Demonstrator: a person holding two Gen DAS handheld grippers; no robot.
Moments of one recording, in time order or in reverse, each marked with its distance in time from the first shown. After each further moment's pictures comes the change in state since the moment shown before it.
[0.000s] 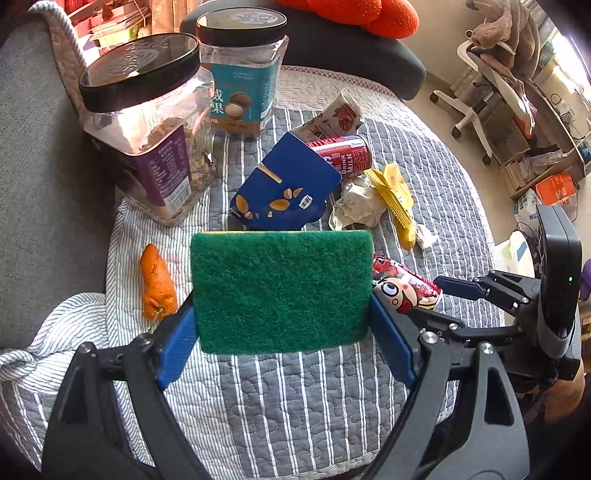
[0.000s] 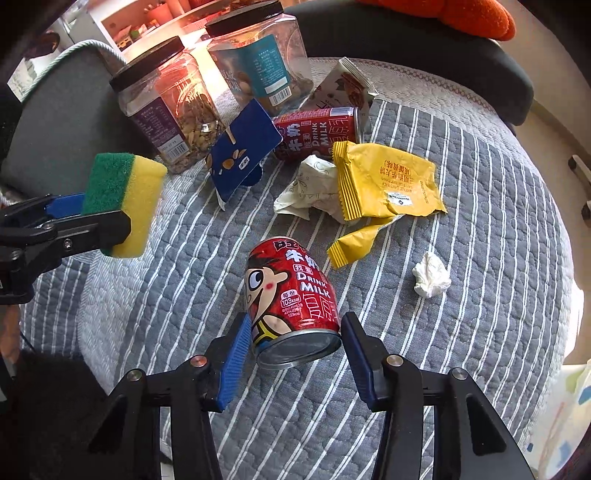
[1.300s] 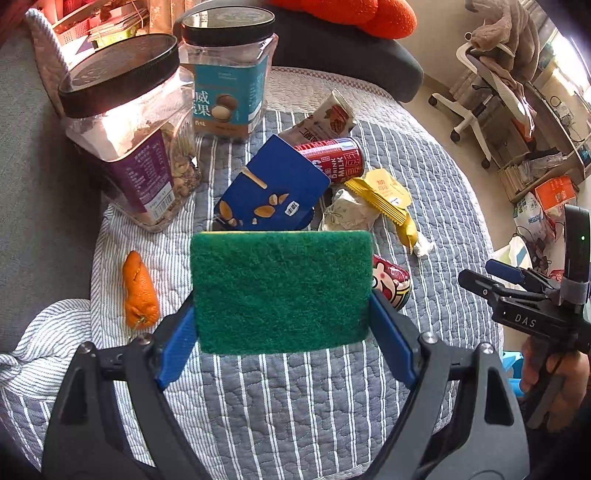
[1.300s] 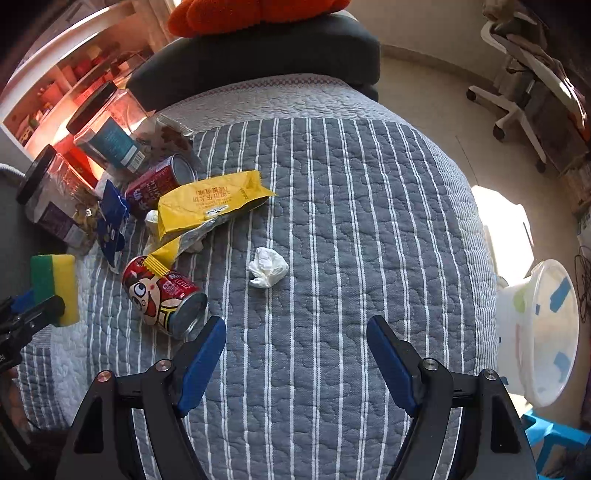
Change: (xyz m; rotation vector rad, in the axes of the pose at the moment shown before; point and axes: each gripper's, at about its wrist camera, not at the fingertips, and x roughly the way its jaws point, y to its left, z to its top) left arm 0.012 -0.007 0.005 -0.016 -0.014 -0.003; right arm -0.036 -0.089 -0.012 0.333 -0.081 -0.190
